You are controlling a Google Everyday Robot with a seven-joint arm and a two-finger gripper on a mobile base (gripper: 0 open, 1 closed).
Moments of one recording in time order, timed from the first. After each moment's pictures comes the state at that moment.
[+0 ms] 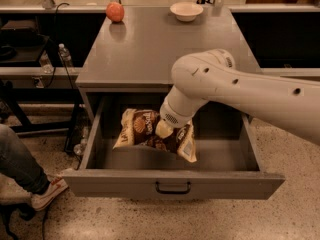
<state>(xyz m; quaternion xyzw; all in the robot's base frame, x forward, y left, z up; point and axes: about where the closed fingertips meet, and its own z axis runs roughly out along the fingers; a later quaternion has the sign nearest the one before) 0.547 -0.010 0.737 -0.51 0.84 0.07 0.18</state>
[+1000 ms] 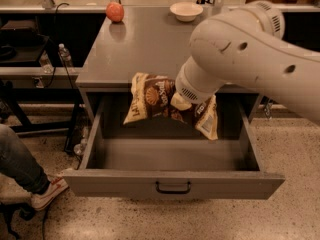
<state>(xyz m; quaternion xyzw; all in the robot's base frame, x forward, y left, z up) 0.544 -0.054 0.862 -0.49 0.83 -0.04 0.28</state>
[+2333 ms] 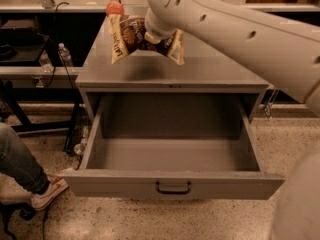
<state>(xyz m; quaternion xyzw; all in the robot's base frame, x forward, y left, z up) 0.759 0.012 0.937 -0.53 0.72 -0.14 0.42</state>
